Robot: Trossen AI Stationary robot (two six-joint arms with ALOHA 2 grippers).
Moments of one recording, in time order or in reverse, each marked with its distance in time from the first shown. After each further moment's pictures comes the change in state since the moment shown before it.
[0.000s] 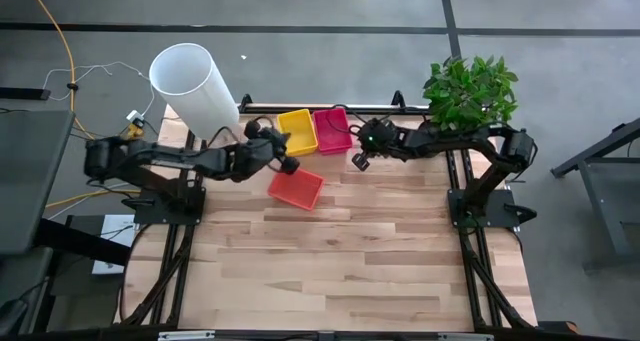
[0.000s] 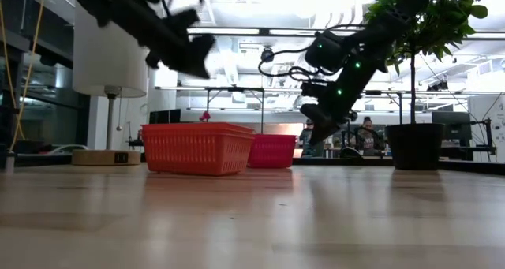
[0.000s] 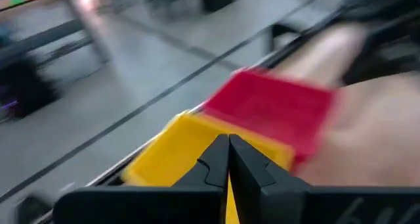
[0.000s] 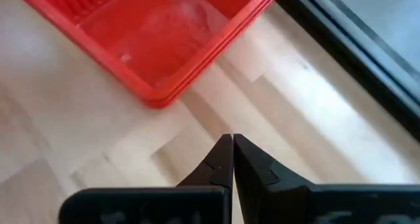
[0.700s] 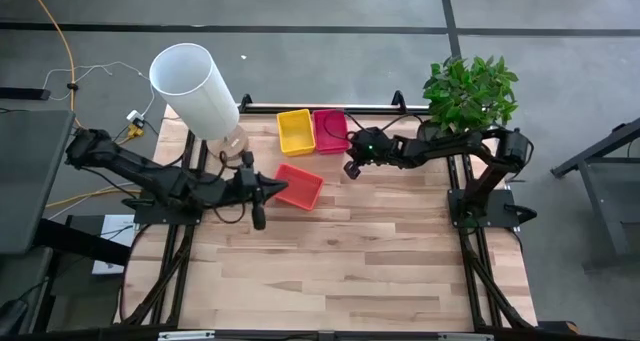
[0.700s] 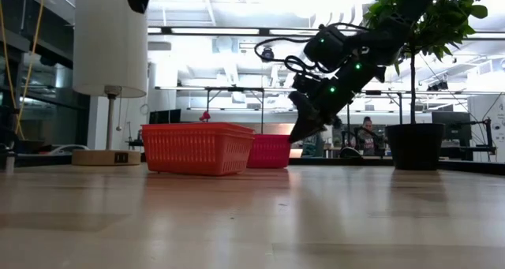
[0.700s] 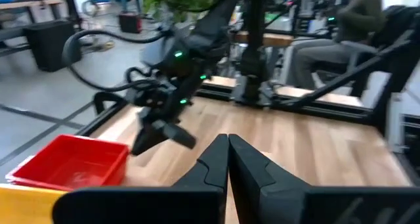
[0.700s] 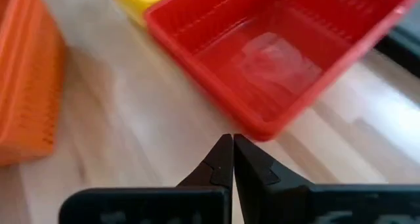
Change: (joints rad) left arm -0.488 -0.315 0.000 -0.044 0.127 -0.035; right arm 0.066 0.030 -0.069 0.290 -0.139 0.071
